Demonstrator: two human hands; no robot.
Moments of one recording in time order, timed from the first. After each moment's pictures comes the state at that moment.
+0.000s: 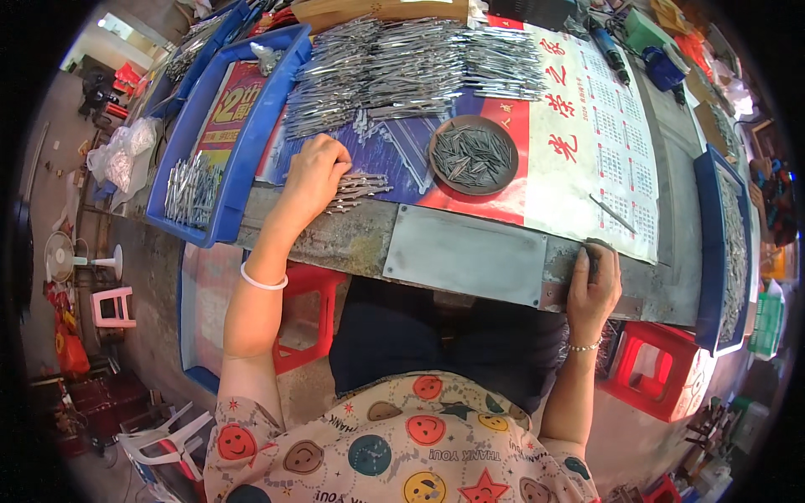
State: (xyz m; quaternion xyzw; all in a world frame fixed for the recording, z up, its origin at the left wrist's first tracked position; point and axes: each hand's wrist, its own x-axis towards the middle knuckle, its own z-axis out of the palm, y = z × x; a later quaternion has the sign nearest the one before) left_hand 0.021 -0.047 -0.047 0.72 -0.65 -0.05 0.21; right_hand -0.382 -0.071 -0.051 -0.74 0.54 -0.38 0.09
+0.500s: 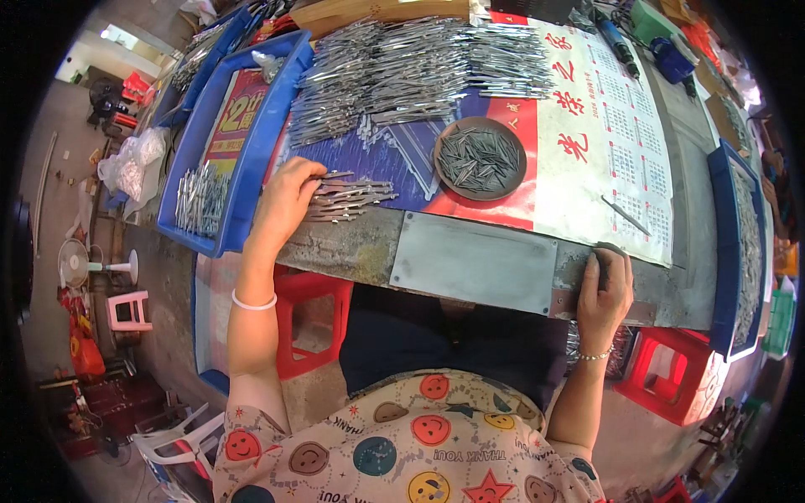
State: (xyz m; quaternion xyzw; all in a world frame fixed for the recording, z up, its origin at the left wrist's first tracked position) left_hand 0.051 -0.018 -0.028 0.70 -0.68 -0.04 0.23; right_hand -0.383 -0.070 -0.050 -0.74 0.55 -0.37 0.10
